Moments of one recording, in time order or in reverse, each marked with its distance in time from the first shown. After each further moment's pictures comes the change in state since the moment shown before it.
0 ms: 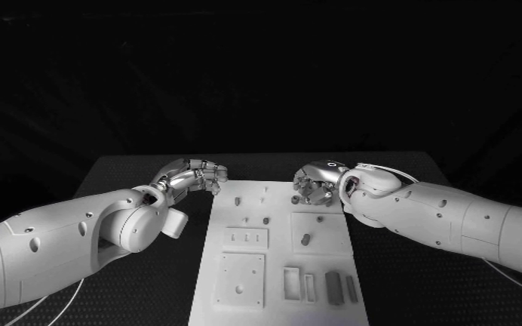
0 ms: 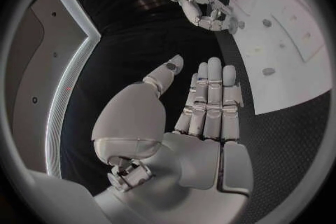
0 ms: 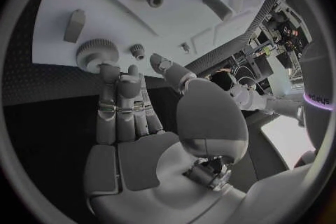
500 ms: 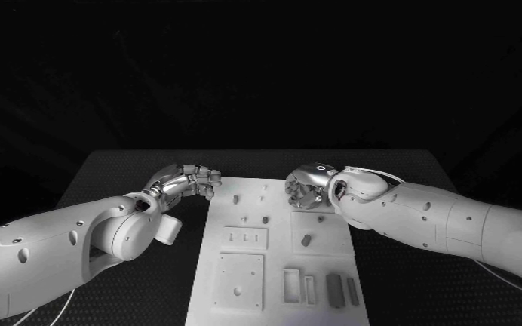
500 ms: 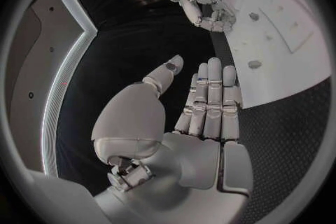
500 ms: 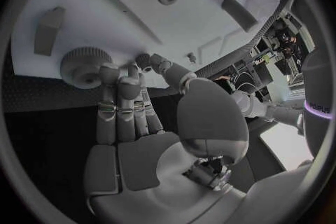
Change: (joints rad) left arm 0.000 0.011 0.000 -0.011 0.000 0.001 0.002; left_hand -0.009 0.001 0.006 -0.006 0.000 0.000 0.000 -0.009 0.005 -0.008 0.008 -0.012 -0.004 -0.008 0.000 0.000 0.000 -0.009 -0.011 -0.003 0.000 0.000; right arm -0.004 0.014 0.000 -0.004 -0.064 -0.010 -0.031; right_hand 0.001 -0.015 0.033 0.014 -0.041 0.015 0.001 -0.009 0.004 0.007 0.000 -0.007 0.009 0.000 0.000 0.025 -0.011 0.000 -0.002 -0.002 0.048 0.000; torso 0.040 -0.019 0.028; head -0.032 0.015
